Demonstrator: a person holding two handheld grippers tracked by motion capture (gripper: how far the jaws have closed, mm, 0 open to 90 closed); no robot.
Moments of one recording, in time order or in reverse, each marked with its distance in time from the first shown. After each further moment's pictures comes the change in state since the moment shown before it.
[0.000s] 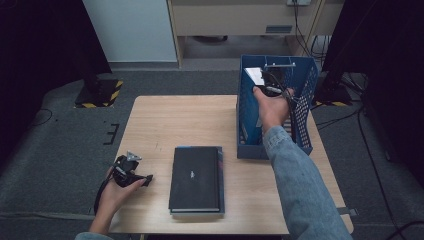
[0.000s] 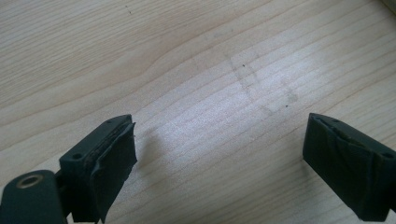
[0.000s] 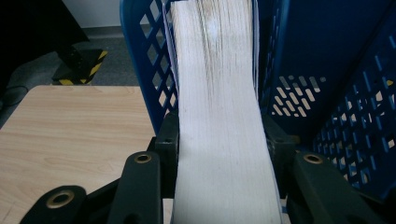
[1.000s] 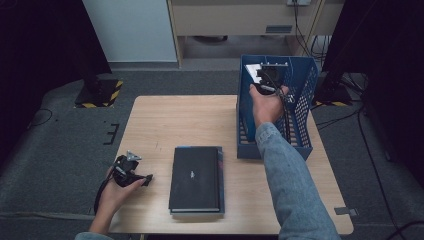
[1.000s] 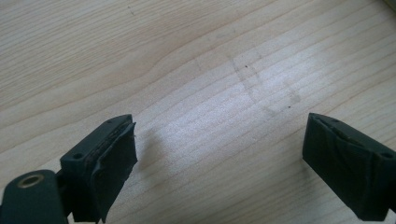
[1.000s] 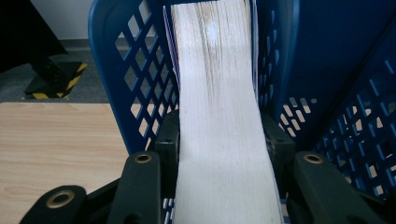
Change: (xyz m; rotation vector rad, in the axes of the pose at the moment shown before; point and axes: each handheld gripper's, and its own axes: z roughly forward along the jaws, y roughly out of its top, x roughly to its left) left arm 0.001 0.001 0.001 -0.001 0.004 -0.001; right arm 0.005 0.003 0.023 -0.056 -0.079 -0.020
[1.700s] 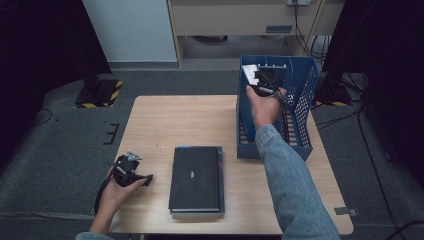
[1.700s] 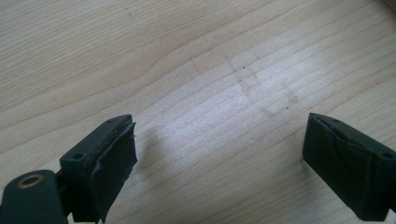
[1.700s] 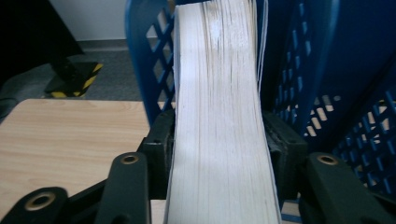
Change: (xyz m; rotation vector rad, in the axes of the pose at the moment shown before) left arm -0.002 0.001 0.001 0.000 0.000 0.003; right arm 0.007 -0.005 -0.004 -0.001 0.068 0.009
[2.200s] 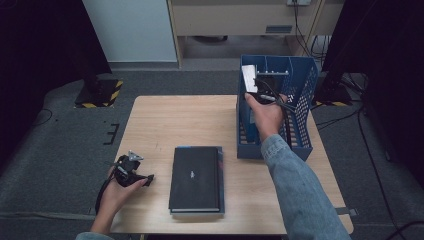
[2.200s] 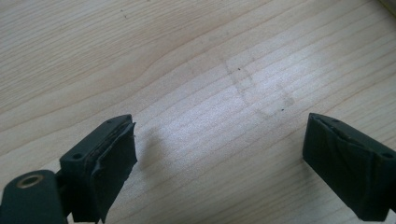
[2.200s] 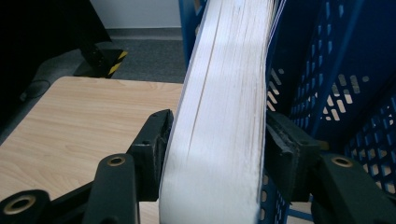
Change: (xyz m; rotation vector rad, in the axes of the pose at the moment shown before) left arm -0.003 0.002 0.001 0.003 0.005 0.010; right arm 0.005 -0.017 -0.024 0.027 0.097 -0.039
